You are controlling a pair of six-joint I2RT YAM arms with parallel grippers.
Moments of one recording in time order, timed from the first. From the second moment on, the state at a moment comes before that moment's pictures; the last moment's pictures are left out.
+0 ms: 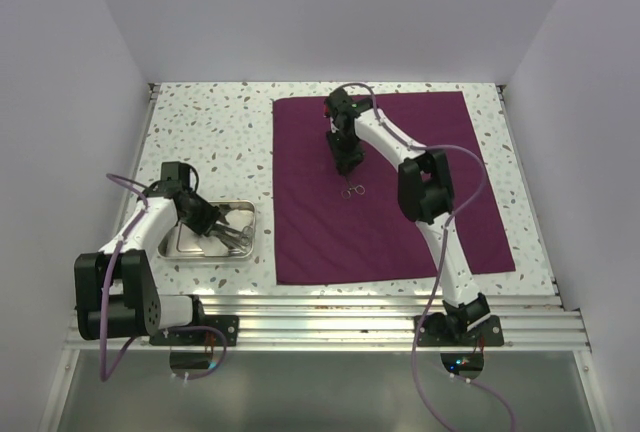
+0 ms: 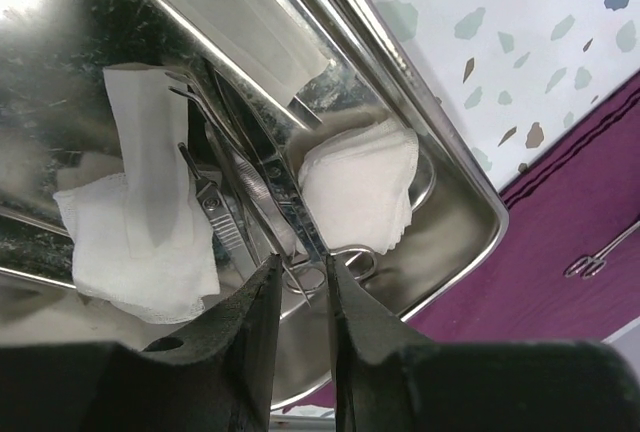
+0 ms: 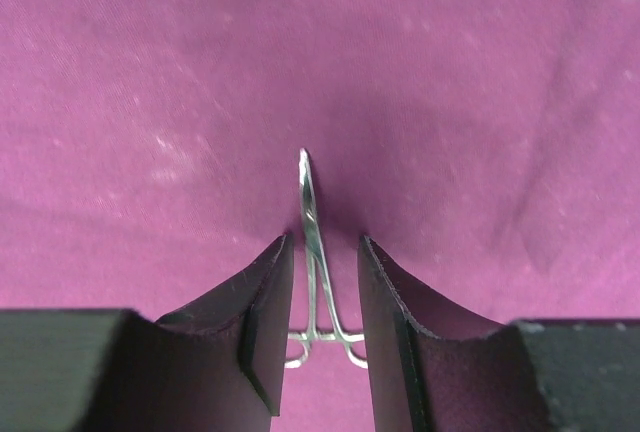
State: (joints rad) left arm 0.08 1.31 0.72 -0.63 0.16 -0.90; right arm 0.50 2.47 2.23 -1.06 0.03 0.21
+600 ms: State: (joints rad) left arm 0.08 1.24 0.74 -0.63 0.24 -0.86; right arm 0.53 2.52 2.31 -1.09 0.10 0.21
